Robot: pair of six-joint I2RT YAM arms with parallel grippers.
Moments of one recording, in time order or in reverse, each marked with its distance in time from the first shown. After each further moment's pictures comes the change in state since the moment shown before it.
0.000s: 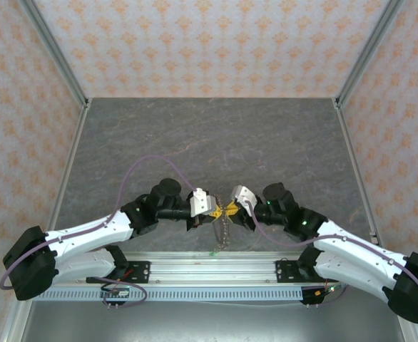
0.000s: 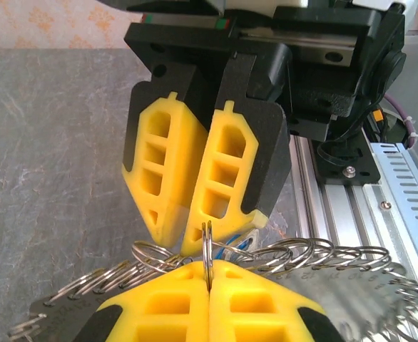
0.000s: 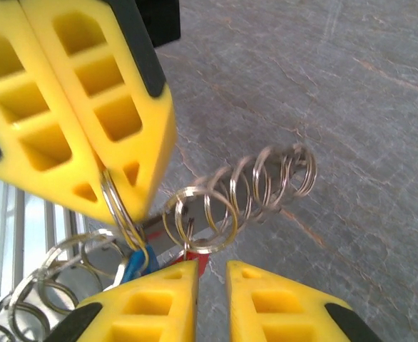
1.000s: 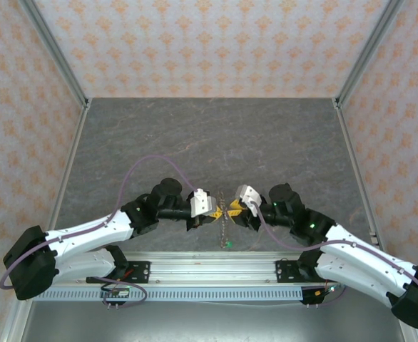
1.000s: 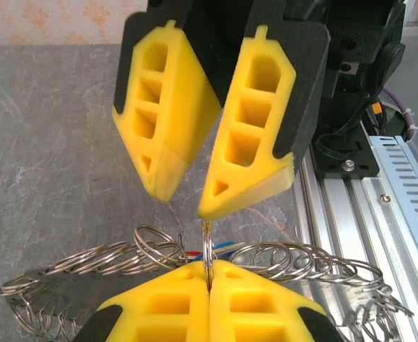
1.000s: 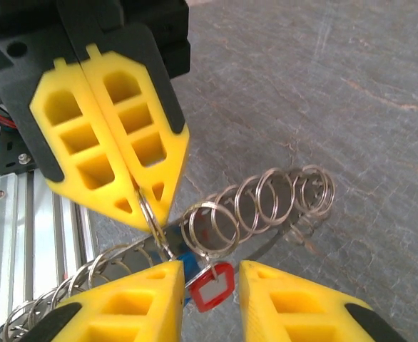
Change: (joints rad) left arm -0.002 0.007 0.009 -0.023 0.002 0.020; right arm 0.006 -0.082 0.029 -0.052 0.002 0.004
